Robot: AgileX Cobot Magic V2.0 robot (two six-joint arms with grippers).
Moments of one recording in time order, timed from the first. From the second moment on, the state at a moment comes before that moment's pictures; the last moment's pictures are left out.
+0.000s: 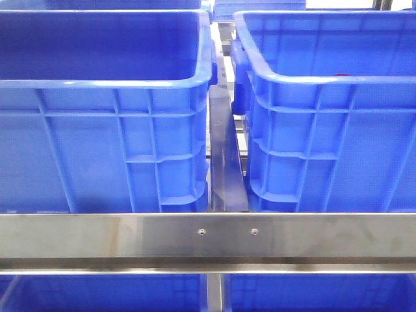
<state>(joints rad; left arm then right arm) -0.12 0.61 -0.84 -0.19 0.75 0.09 0.21 1.23 -0.79 1.77 0.80 -1.12</state>
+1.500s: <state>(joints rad) -0.01 0.34 -0.73 -0.19 0.75 0.09 -0.13 1.39 -0.95 1.81 0.14 -1.77</state>
